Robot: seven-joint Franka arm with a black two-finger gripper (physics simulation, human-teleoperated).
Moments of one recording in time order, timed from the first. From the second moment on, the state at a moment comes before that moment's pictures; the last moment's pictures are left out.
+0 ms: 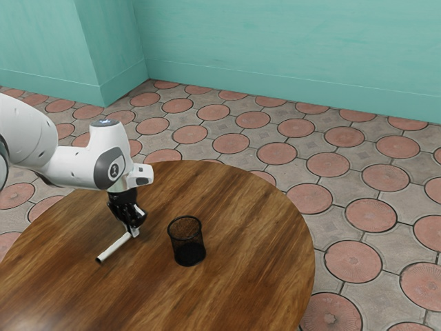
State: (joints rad) arm -0.06 0.36 0.23 -2.10 -0.12 2.37 0.34
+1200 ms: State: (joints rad) arm -0.40 0.02 0.22 -2.20 -0.04 2.66 0.24
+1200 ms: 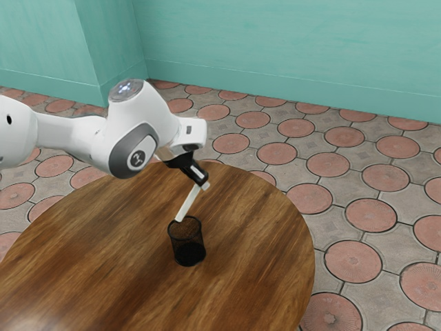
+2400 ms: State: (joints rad) arm -0.46 -0.05 0.20 -2.41 -0.07 2.92 0.33
